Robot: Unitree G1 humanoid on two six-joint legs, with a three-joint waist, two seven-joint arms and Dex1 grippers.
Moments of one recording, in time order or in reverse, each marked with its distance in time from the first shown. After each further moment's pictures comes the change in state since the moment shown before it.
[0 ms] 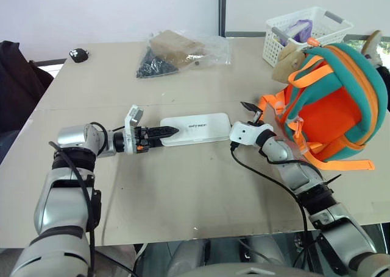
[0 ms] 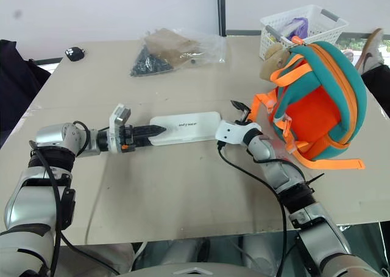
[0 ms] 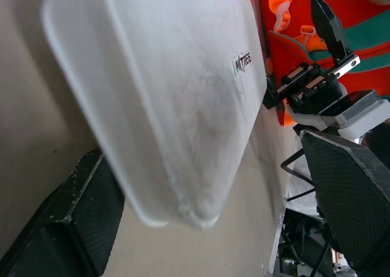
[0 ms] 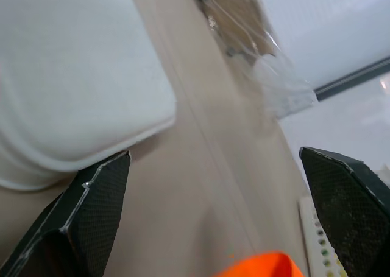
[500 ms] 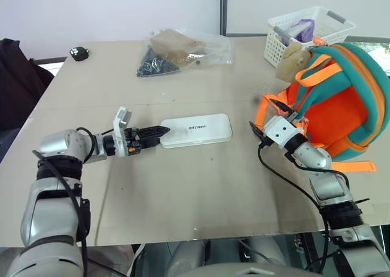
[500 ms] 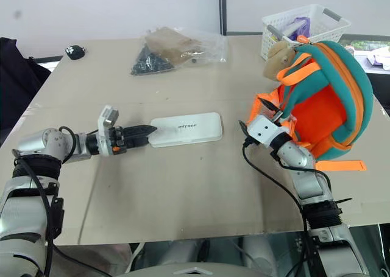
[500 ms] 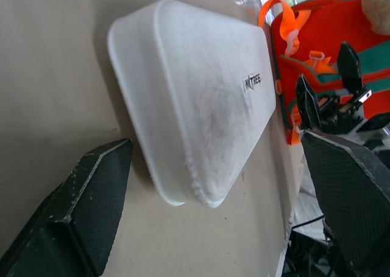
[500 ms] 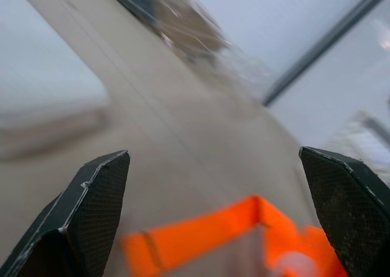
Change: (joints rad) left arm 0.061 0.063 0.037 -0.046 -0.126 0.018 0.101; right arm 0.181 -0.110 -0.246 -0.181 0.252 -0.114 0.053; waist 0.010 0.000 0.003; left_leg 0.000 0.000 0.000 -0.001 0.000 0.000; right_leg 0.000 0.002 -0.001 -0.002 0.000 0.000
